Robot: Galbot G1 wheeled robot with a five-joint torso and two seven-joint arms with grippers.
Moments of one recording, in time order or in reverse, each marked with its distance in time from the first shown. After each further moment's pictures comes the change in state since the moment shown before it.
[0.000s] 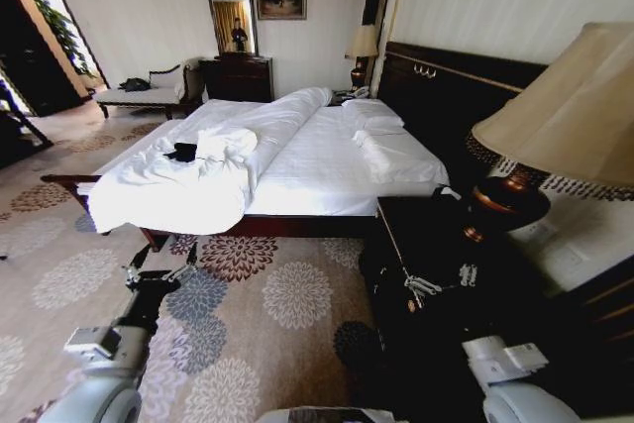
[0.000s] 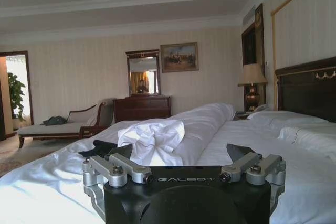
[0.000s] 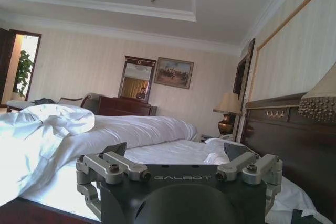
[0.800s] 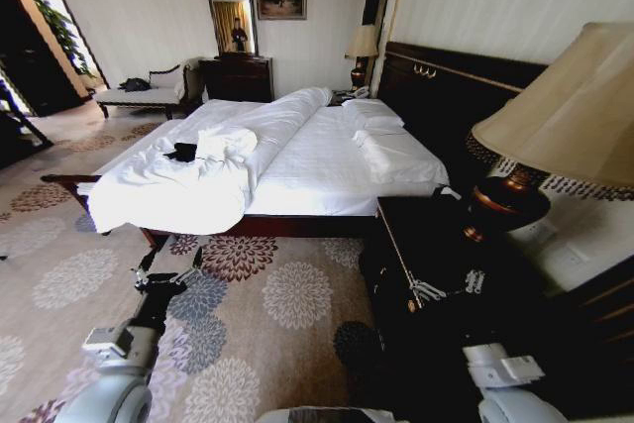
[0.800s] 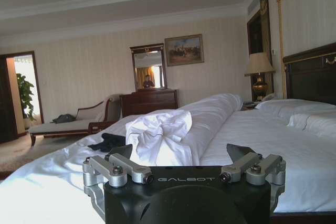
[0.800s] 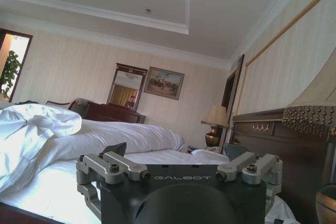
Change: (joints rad) left arm -0.002 -0.029 0.031 0.064 0.094 -0.040 0.003; right arm -0.003 0.040 -0.008 -0.061 -0.081 0.129 0.021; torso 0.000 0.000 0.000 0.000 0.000
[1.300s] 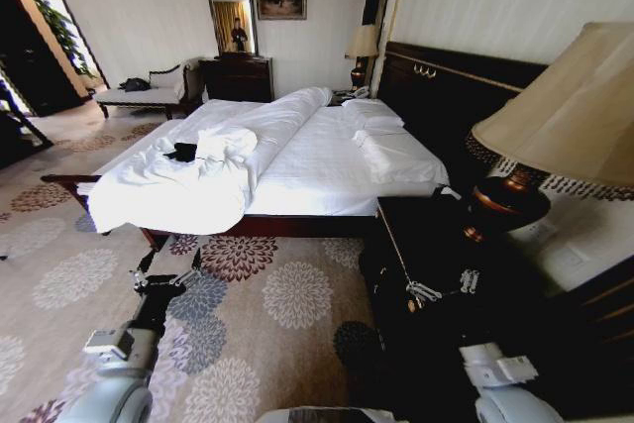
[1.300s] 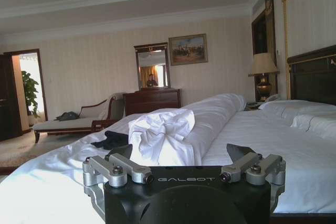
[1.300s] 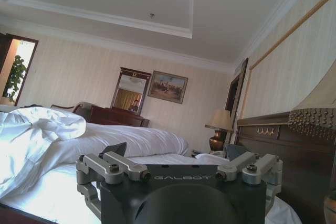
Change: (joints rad) left arm 0.014 -0.029 0.003 -0.003 0.003 -0.010 -0.001; right arm 0.013 0.004 -0.007 -0.014 -0.003 0.022 -0.020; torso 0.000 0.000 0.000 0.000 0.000
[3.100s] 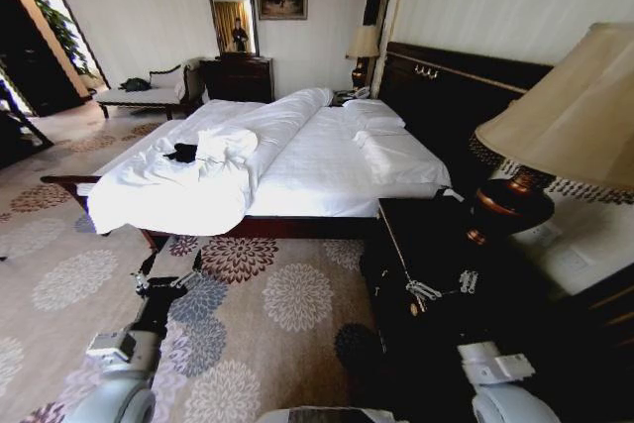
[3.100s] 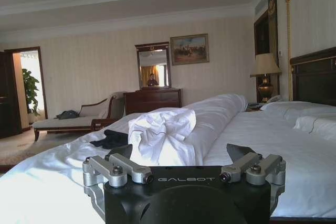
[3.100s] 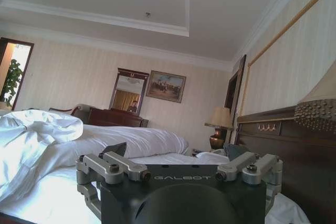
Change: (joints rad) left arm -0.004 -0.001 0.015 0.019 0.000 -0.019 -0.003; right arm 0.020 -0.003 -0.009 -0.026 0.028 0.004 0.004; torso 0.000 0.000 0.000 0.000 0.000
